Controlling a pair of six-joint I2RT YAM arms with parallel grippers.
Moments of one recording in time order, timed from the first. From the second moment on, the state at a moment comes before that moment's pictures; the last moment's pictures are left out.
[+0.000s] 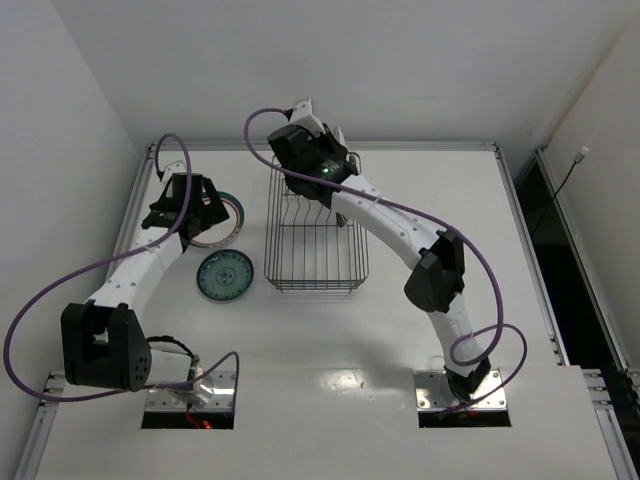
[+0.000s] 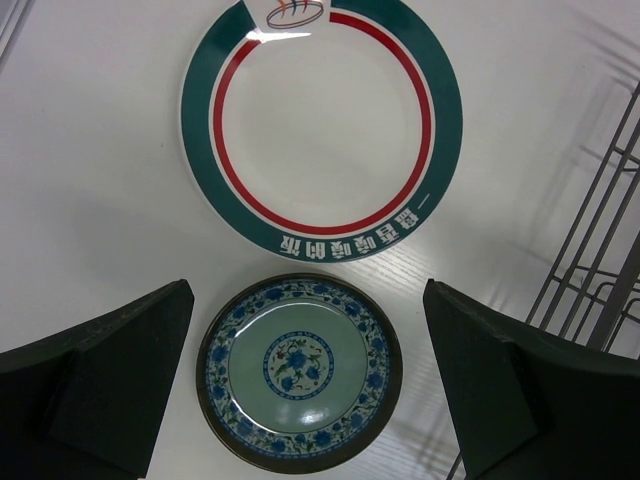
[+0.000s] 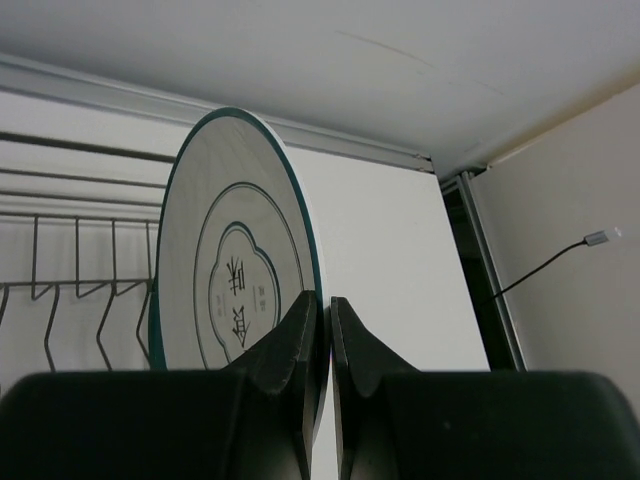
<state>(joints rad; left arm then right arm) -0.08 1.33 1.02 -0.43 -0.35 -0.49 0.80 2.17 2.19 -0.60 1.15 -0.05</state>
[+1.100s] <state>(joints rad) 0.02 1.44 1.04 -0.48 -0.40 -0.55 0.73 2.21 2.11 -0.74 0.86 0.16</state>
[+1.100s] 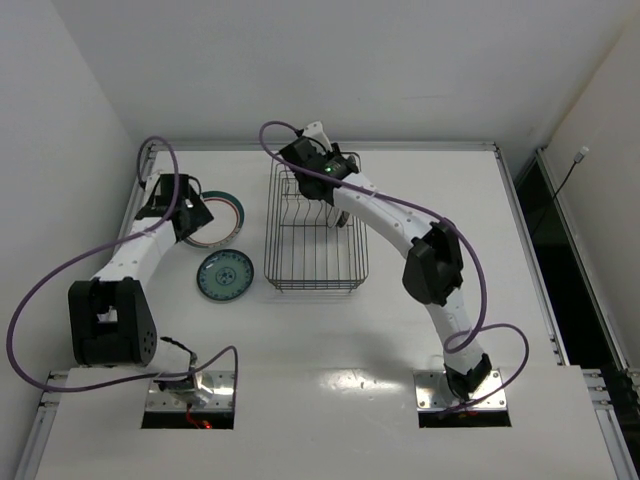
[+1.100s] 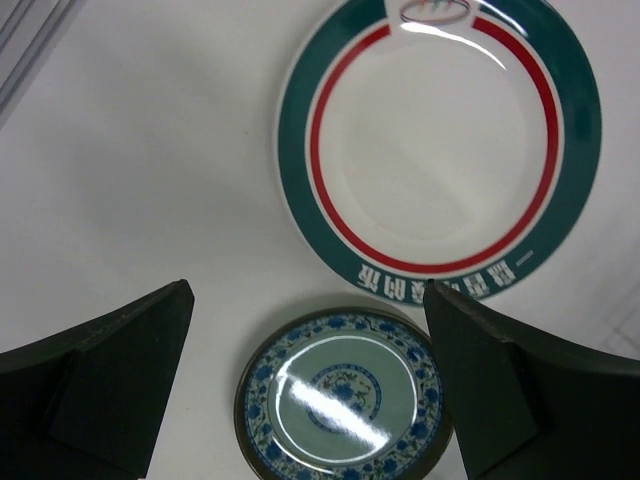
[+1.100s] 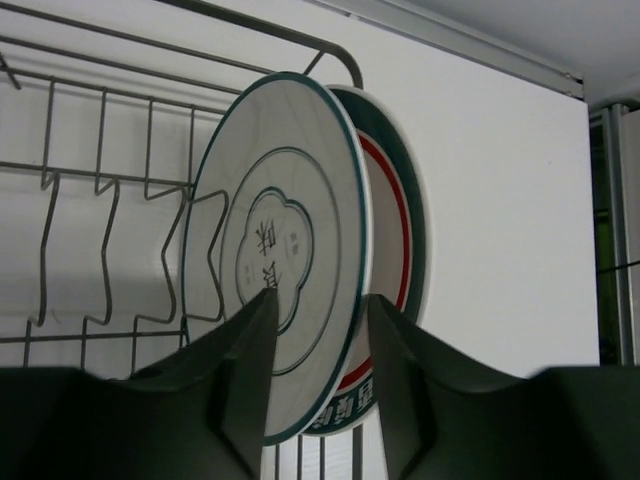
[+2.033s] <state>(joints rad) 0.31 1.80 0.95 -0.02 0.21 -0.71 0.74 1.76 1.83 -0.60 0.56 0.21</state>
